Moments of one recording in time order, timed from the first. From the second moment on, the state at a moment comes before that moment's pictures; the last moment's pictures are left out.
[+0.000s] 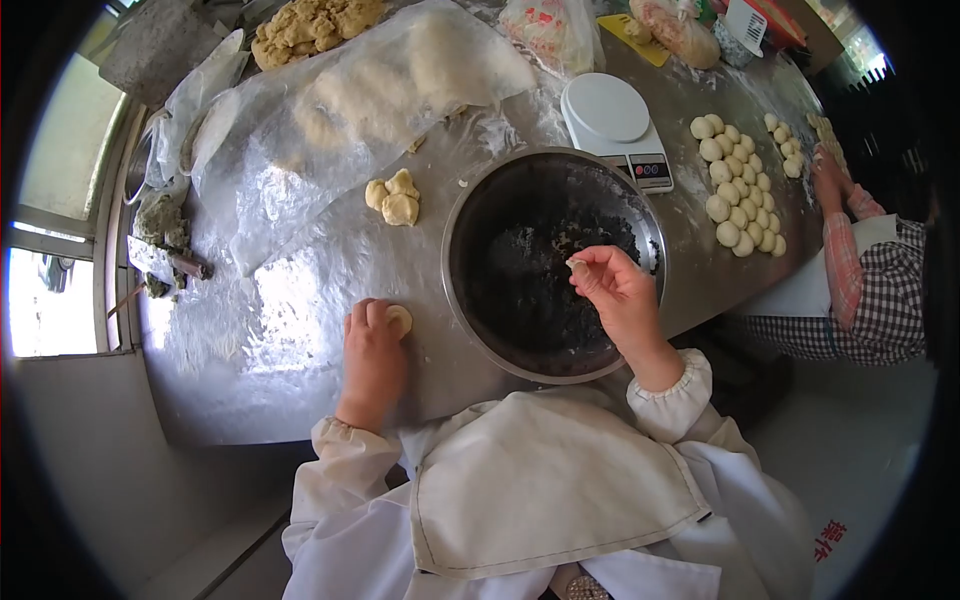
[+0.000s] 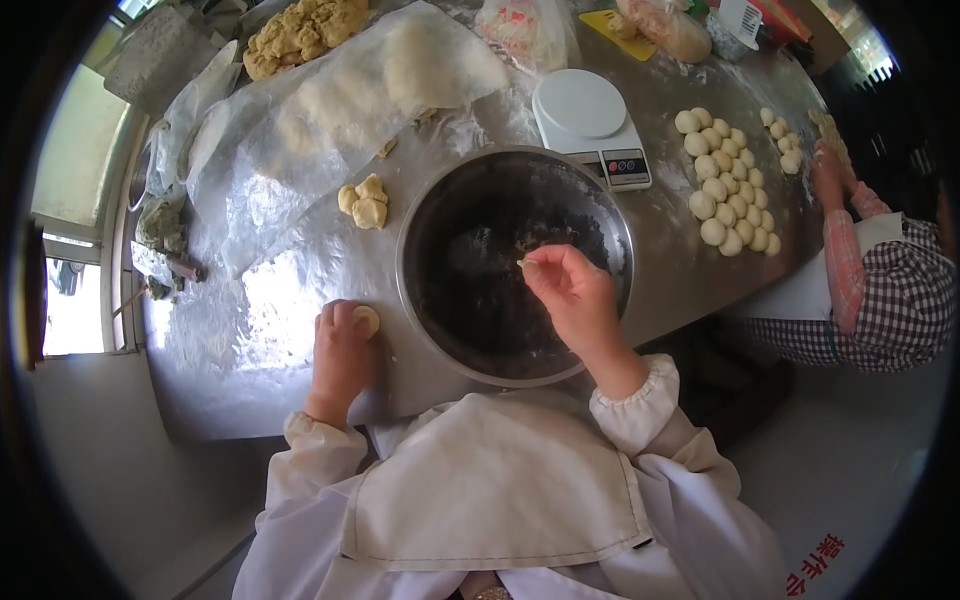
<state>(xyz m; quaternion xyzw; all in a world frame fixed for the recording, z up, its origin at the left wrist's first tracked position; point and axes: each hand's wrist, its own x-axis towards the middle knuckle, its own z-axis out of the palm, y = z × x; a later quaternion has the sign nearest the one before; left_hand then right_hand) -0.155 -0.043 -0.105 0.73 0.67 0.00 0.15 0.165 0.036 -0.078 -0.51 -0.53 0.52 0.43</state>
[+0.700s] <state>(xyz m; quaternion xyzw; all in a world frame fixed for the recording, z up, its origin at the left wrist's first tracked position) -0.081 -0.040 -0.035 0.08 0.38 0.59 0.71 0.113 0.030 -0.002 -0.40 -0.77 0.35 0.35</state>
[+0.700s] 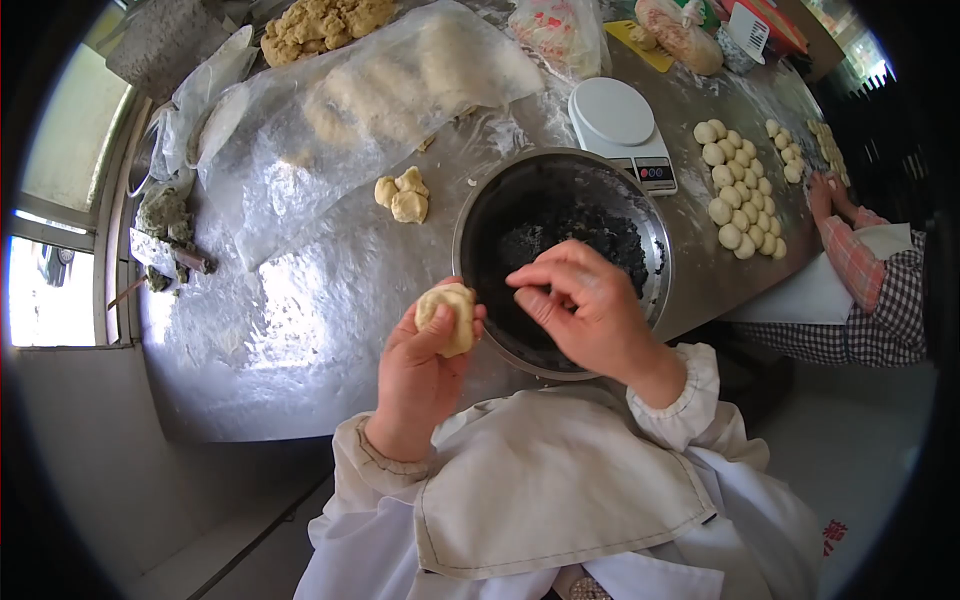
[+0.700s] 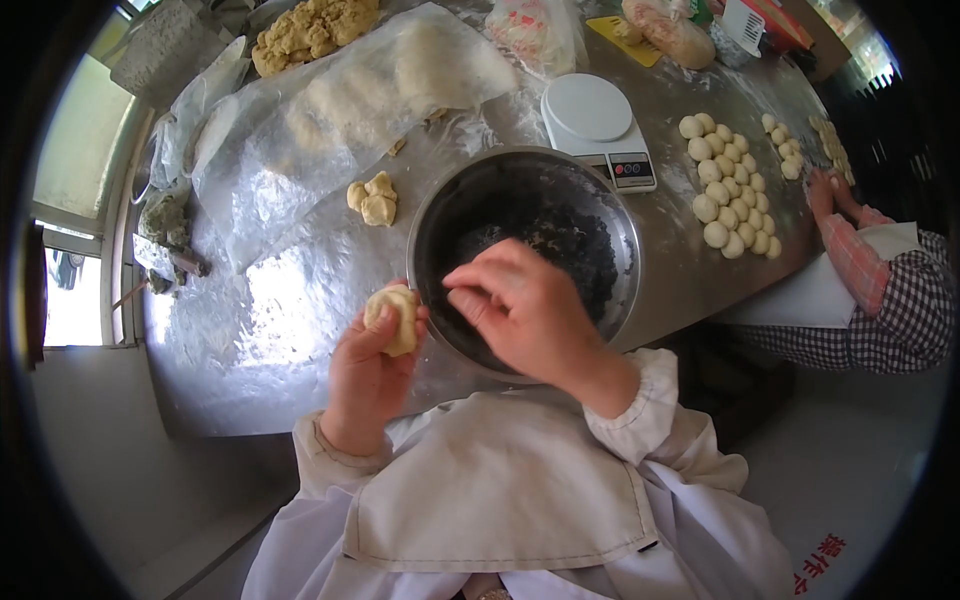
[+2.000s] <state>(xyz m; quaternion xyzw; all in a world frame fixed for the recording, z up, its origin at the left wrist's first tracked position) -0.001 0.007 -0.041 0.01 0.32 0.48 0.82 0.156 0.048 0.014 -0.44 -0.79 0.38 0.22</state>
